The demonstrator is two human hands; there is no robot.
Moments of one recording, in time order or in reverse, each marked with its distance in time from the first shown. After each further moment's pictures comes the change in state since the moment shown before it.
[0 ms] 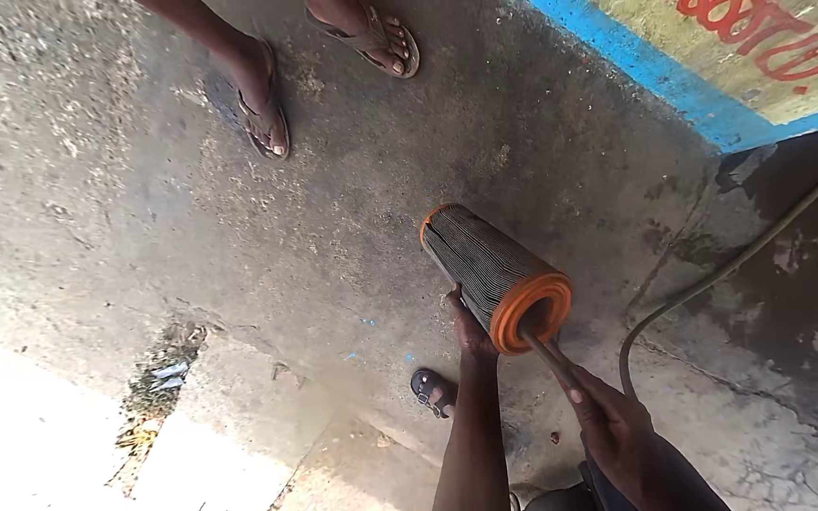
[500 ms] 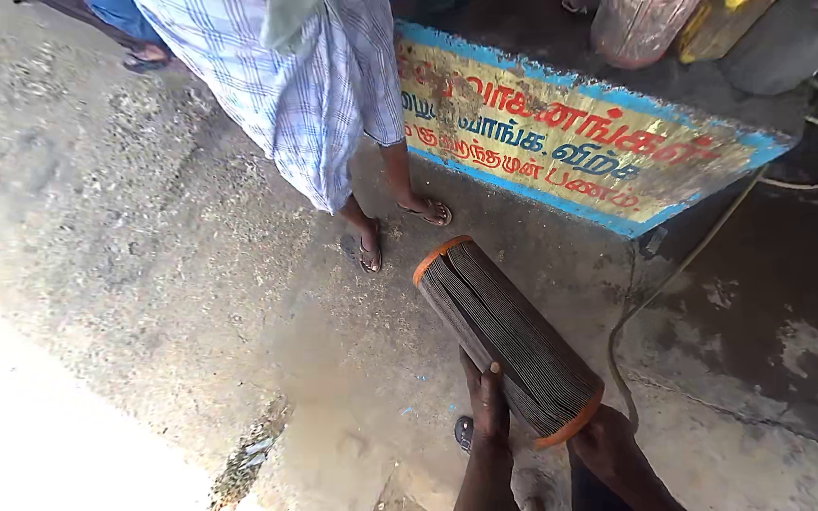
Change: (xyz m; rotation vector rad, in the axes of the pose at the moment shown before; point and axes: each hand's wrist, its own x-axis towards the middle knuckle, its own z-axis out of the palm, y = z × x) left_hand -0.302 0.087 0.100 0.685 -0.218 0.362; right_hand -0.127 -0.188 -0.075 -0.213 0.261 -0.184
